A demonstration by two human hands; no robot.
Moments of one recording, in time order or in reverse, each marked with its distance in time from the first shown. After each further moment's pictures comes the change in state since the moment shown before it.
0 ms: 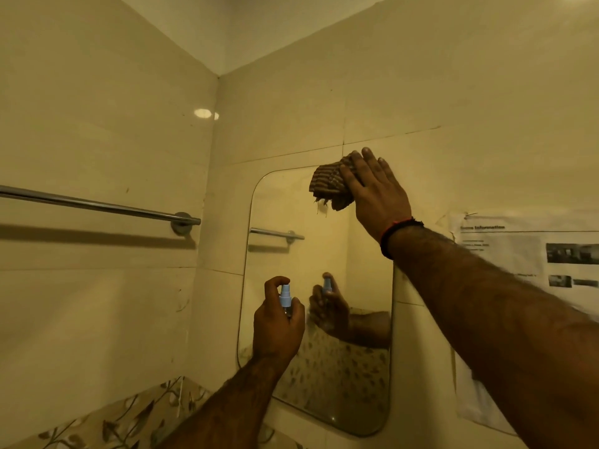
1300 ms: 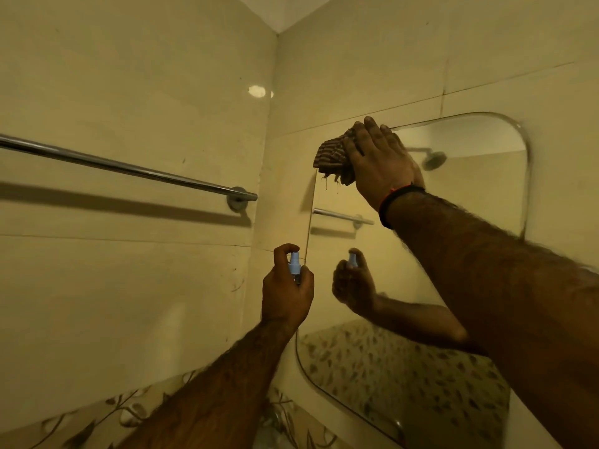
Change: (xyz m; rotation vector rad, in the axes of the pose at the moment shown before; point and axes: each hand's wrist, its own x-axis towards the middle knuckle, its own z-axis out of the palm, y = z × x) left_hand 0.077 -0.074 -0.052 0.104 0.144 0.055; right_hand 0.079 -0.105 0.076 -0.148 -0.115 -0.098
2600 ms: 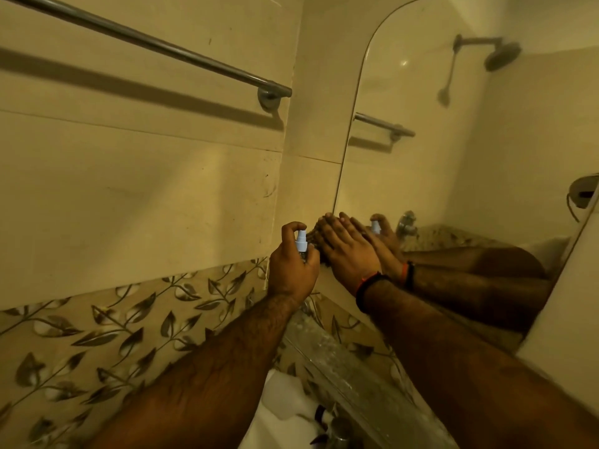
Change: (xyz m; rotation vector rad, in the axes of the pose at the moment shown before) left_hand -0.102 -0.078 -0.043 0.178 -0.062 -0.169; right_hand -0.214 -0.206 0.099 0.351 -0.338 -0.371
